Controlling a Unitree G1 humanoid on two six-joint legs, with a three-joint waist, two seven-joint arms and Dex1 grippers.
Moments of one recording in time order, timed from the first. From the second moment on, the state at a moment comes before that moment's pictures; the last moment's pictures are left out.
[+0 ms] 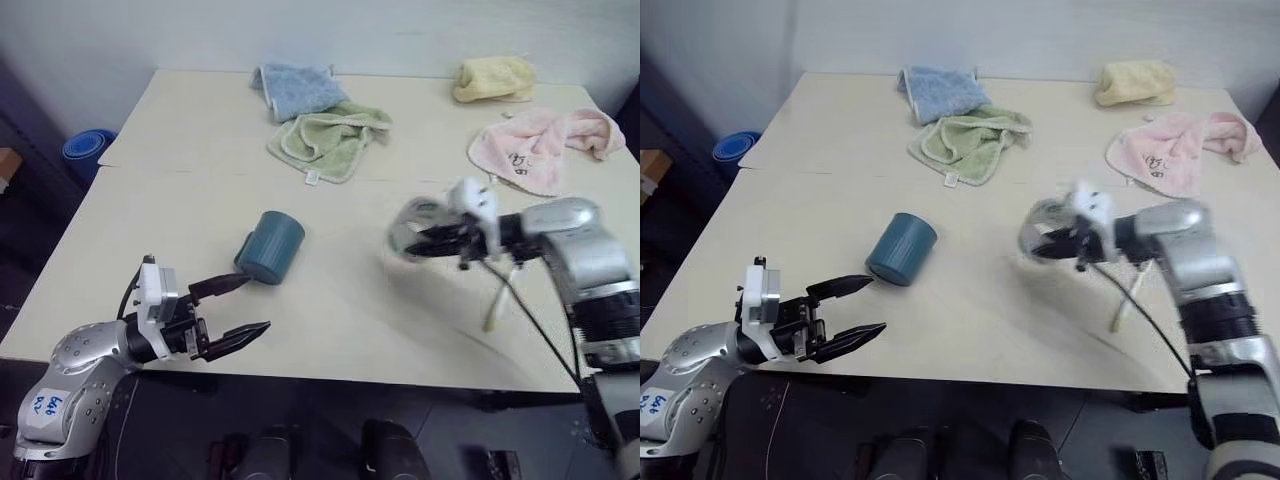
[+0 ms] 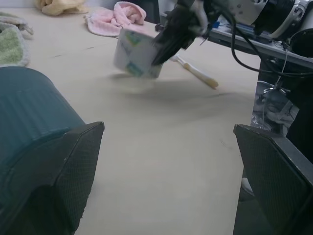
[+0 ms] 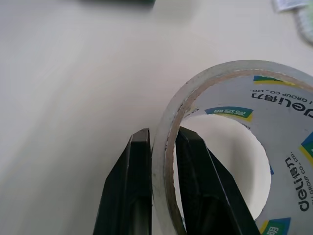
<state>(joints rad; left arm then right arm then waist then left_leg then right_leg) 0.05 0.65 0.25 -0.39 -0.71 0.36 -0.97 -0.74 -0.86 0.07 0.24 0.30 0.39 1.34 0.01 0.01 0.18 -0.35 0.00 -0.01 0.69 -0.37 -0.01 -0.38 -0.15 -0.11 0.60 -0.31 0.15</state>
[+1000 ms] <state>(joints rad) 0.17 0.66 0.41 -0.28 -0.69 0.34 -0.96 -0.64 -1.13 -0.25 0.87 0.28 -0.01 1.40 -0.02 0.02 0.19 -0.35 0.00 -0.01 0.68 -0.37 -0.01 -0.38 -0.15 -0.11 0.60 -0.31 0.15</state>
